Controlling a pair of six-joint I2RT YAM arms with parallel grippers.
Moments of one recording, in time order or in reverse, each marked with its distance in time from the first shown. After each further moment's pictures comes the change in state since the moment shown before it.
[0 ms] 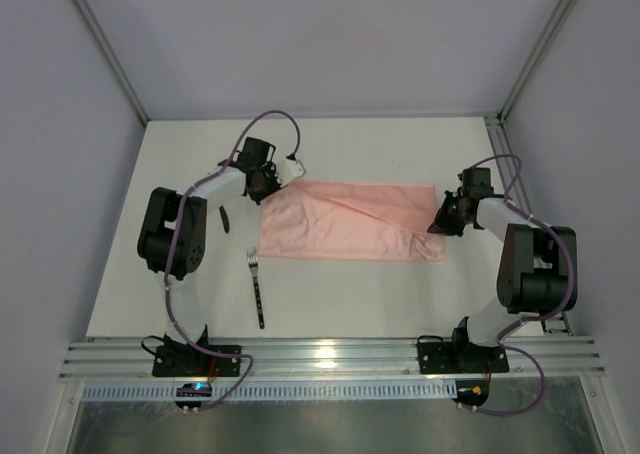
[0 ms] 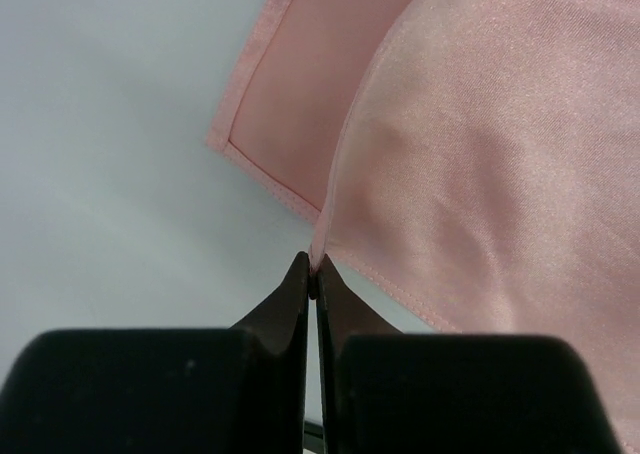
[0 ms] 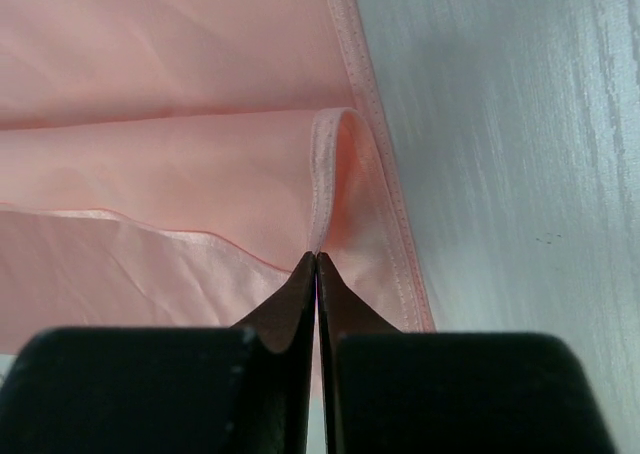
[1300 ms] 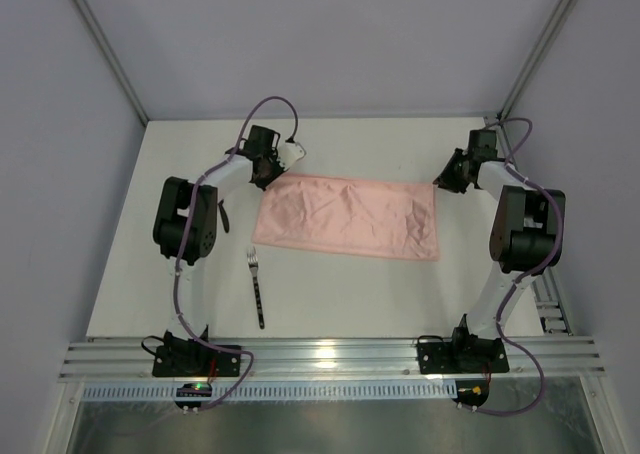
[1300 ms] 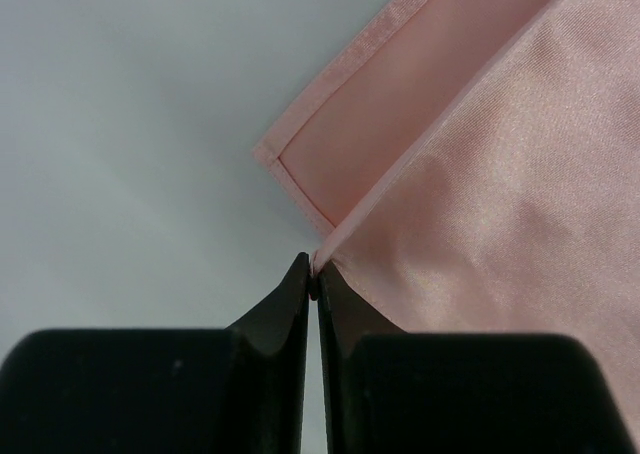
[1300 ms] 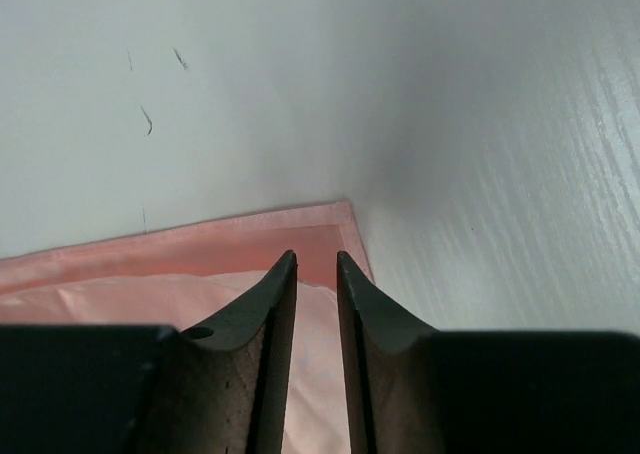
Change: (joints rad) left arm 0.010 0.165 0.216 -0.012 -0.077 -0.131; right arm -0.037 0.303 0.413 0.081 0.052 0.106
